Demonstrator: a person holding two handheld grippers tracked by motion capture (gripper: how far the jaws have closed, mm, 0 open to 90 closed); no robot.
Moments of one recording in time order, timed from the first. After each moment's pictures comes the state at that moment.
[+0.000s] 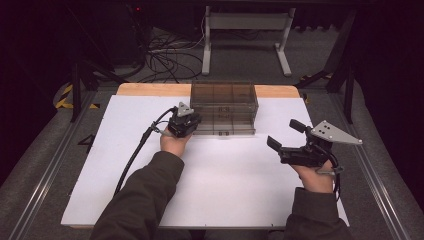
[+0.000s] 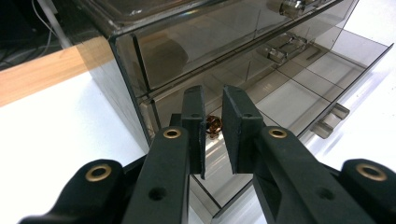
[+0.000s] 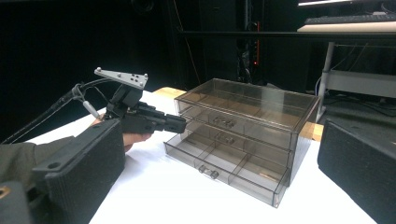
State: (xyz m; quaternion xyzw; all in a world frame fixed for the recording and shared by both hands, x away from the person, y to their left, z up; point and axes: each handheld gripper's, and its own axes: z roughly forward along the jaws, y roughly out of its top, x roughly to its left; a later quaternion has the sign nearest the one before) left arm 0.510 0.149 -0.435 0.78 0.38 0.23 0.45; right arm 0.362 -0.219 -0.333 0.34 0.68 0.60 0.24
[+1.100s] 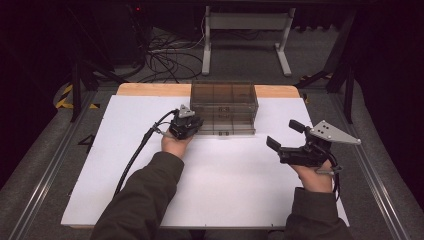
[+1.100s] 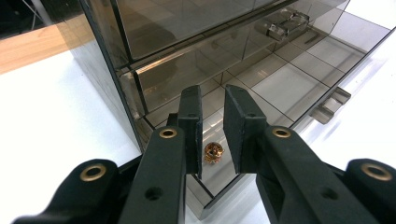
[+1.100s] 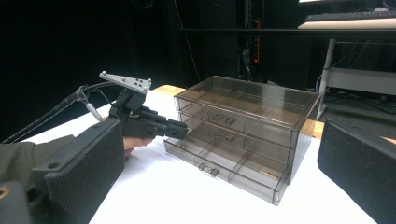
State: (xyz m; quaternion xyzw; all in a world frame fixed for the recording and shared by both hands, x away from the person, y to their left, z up) left arm 0.512 0.147 -0.446 0.79 0.38 0.21 0.44; right arm 0.364 -0.219 -0.334 0.34 0.68 0.60 0.24
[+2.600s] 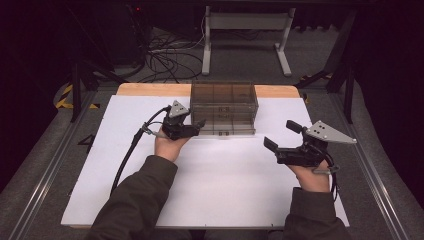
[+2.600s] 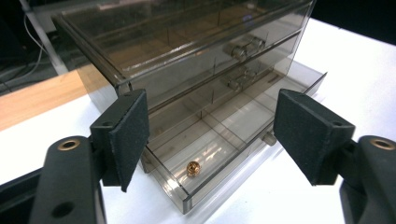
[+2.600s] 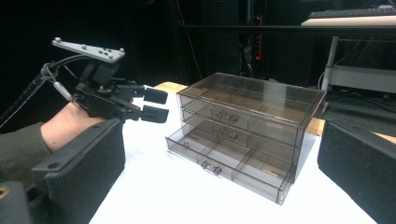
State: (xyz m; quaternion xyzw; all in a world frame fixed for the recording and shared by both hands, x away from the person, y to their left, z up) left arm 0.477 0.159 -0.401 0.76 0.36 0.23 0.49; right arm 0.365 -0.213 -0.337 0.34 0.69 0.59 0.23
